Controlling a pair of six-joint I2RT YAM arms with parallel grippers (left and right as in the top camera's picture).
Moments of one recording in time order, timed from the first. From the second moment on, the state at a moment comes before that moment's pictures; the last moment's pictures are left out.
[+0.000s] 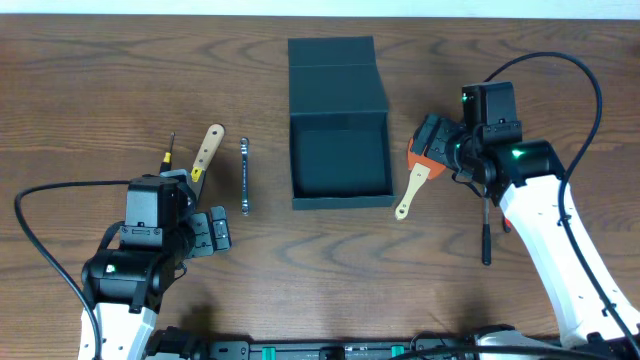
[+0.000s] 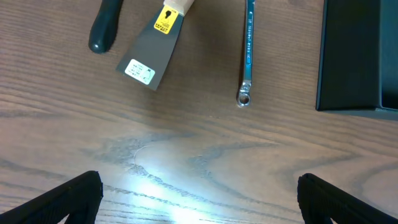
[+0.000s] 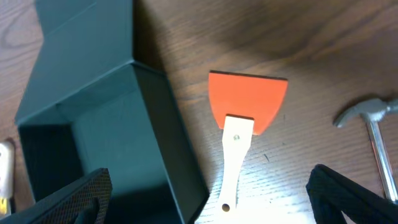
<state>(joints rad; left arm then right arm) -0.10 0.89 0.78 -0.96 0.01 -0.25 0.18 1.41 1.17 -0.77 -0.01 0.62</state>
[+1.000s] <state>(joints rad) -0.10 0.89 0.78 -0.96 0.01 -0.25 0.19 1.85 1.17 -0.79 0.02 0.68</state>
